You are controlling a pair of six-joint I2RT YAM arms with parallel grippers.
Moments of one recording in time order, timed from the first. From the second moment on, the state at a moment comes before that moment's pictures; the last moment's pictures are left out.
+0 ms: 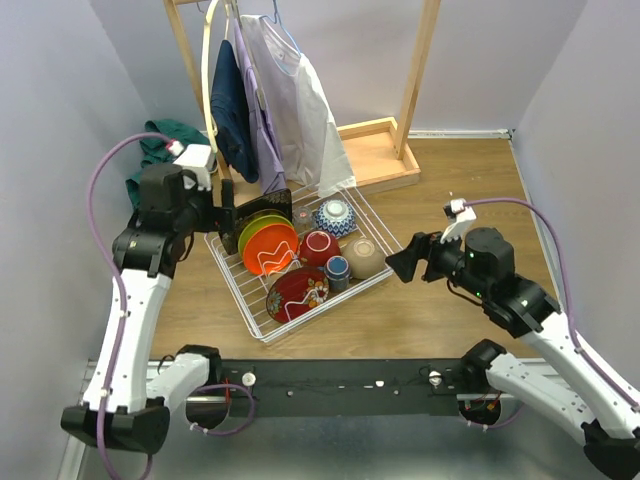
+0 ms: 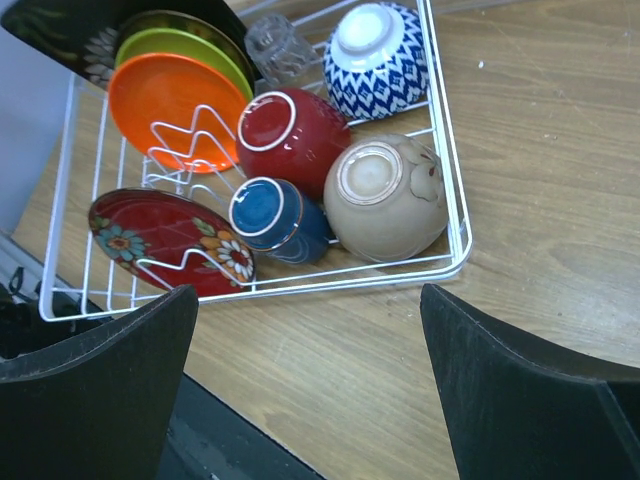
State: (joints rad) left arm -0.08 0.96 1.23 -0.80 0.09 -0.04; right arm 0.62 0.67 0.77 -0.47 -0.03 0.43
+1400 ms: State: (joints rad) left arm -0.56 1.55 1.38 -0.76 -0.62 0.37; right arm 0.62 0.76 0.79 -0.44 0.07 0.36
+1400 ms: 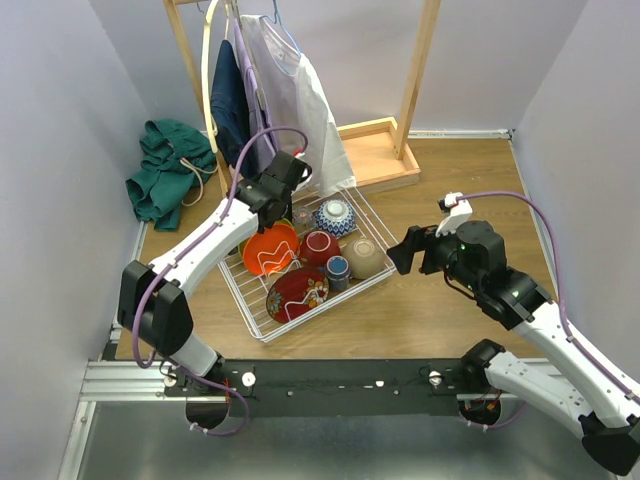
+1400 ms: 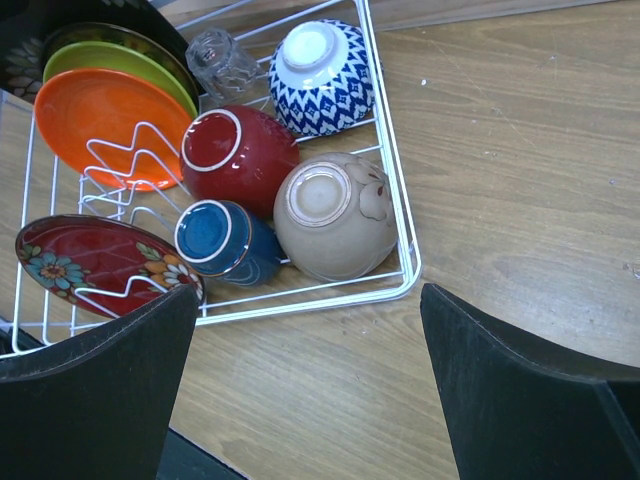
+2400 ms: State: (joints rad) left arm -0.57 1.60 1.54 -1.02 -0.57 0.49; right arm 0.62 0.77 0.79 -0.45 0.09 0.33
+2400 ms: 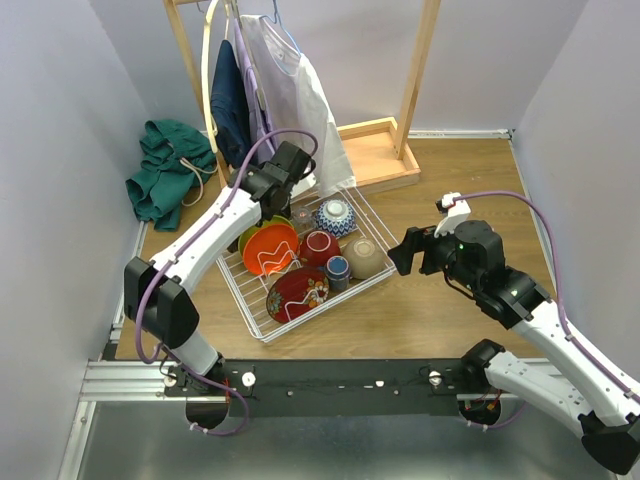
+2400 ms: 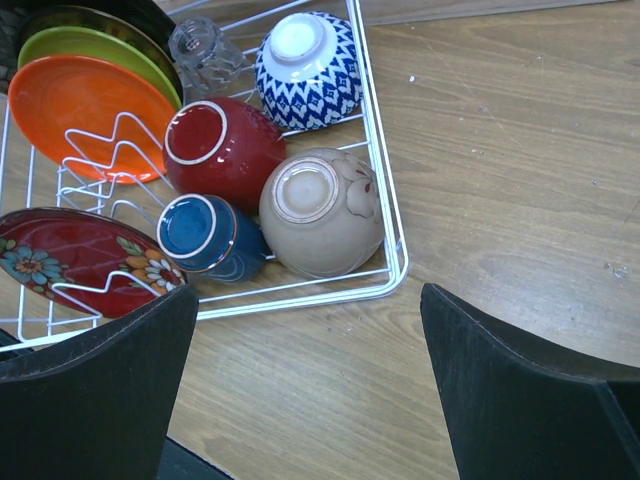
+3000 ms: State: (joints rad) left arm -0.63 1.56 1.60 -1.08 -0.67 0.46; right arm 0.62 0.77 0.79 -0.45 0.09 0.32
